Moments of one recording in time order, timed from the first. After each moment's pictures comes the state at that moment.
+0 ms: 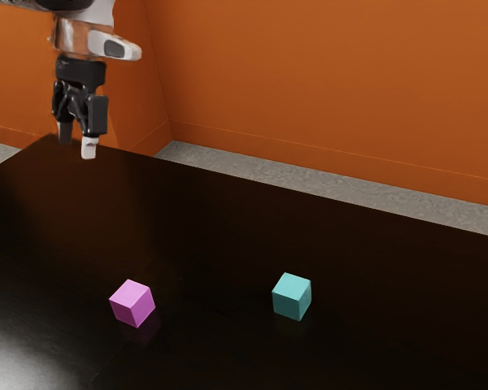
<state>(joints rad) -0.04 0.04 0.03 -1.40 0.07 0.94 0.31</state>
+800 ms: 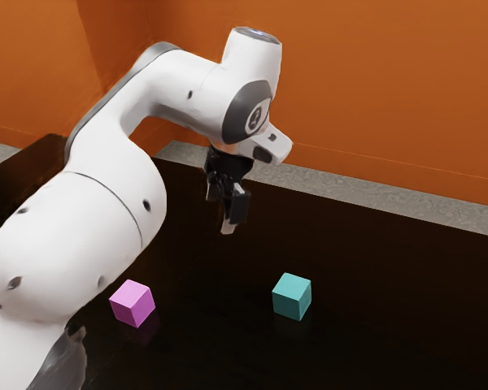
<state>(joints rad) 1.62 -0.77 -1.55 -1.58 -0.49 1.45 0.75</state>
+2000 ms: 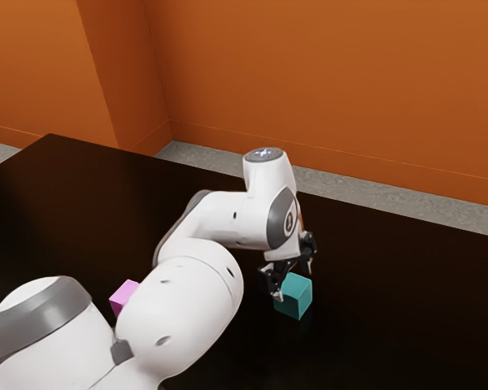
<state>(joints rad) 1.81 -1.08 -1.87 -1.67 -1.19 1.92 2.05</state>
